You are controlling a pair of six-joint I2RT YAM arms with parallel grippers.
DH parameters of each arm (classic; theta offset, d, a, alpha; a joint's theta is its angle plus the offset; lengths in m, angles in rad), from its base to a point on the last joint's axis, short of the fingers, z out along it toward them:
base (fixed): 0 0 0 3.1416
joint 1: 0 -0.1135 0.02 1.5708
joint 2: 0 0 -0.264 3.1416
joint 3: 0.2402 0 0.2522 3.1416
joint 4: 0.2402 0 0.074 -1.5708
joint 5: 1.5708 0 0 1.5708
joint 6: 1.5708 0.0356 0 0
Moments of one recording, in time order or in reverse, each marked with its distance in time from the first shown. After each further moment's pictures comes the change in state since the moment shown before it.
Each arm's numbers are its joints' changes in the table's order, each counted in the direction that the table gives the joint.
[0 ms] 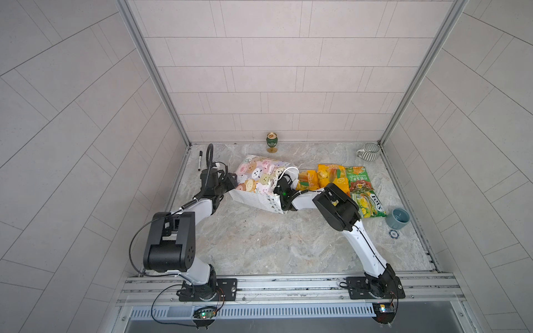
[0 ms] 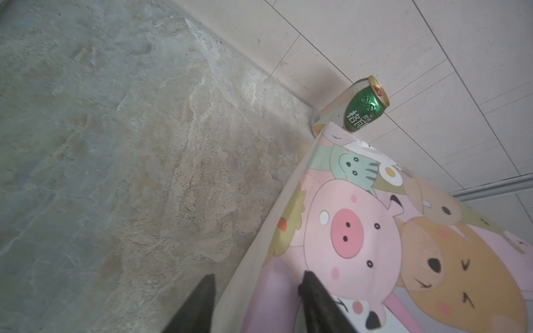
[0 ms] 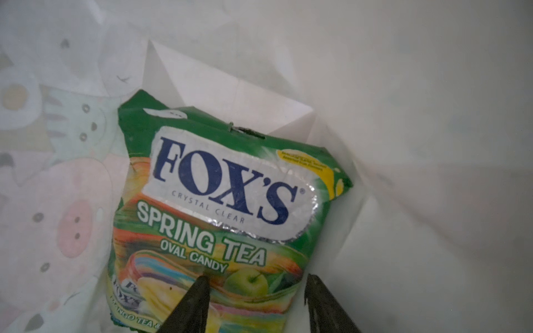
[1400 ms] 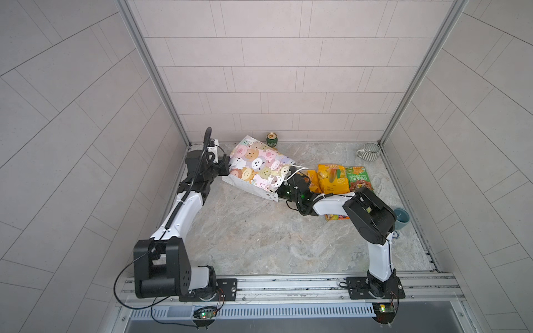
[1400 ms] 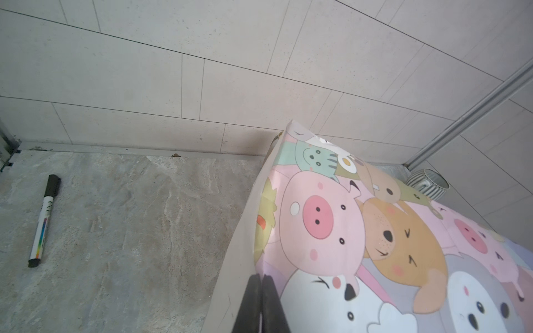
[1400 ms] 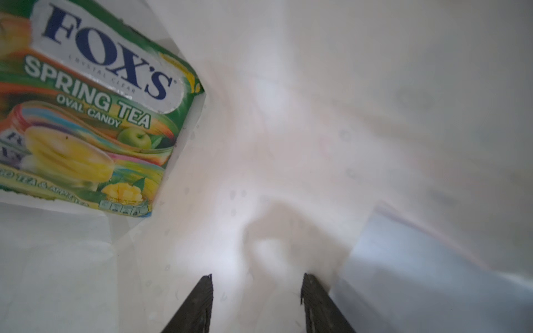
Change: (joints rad) left arm -0.051 -0.192 0.260 0.290 0.159 0.364; right arm 0.034 -0.423 -0.410 0.116 0.057 -0.244
